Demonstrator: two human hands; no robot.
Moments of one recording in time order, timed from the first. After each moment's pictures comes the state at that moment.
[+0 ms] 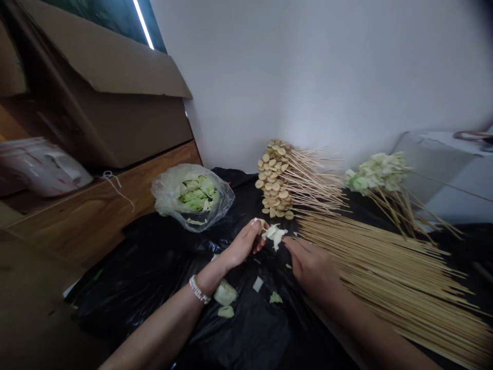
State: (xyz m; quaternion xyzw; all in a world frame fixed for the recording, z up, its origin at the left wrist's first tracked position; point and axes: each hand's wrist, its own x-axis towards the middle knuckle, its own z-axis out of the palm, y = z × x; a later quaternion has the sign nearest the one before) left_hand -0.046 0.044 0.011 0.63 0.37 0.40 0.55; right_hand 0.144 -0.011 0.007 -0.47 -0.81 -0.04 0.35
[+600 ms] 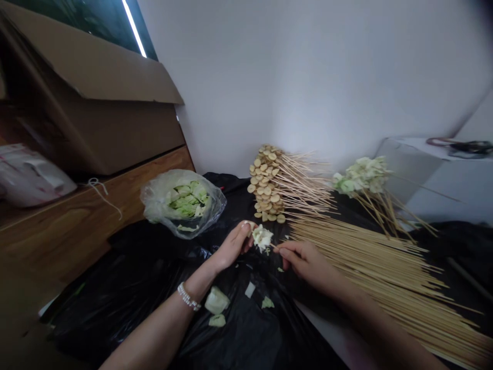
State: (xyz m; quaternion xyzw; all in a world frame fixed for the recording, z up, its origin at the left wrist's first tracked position) left_hand -0.055 0.048 0.016 0.63 0.40 0.42 0.51; right_hand 0.162 0.000 0.034 -0.47 -0.74 0.35 0.32
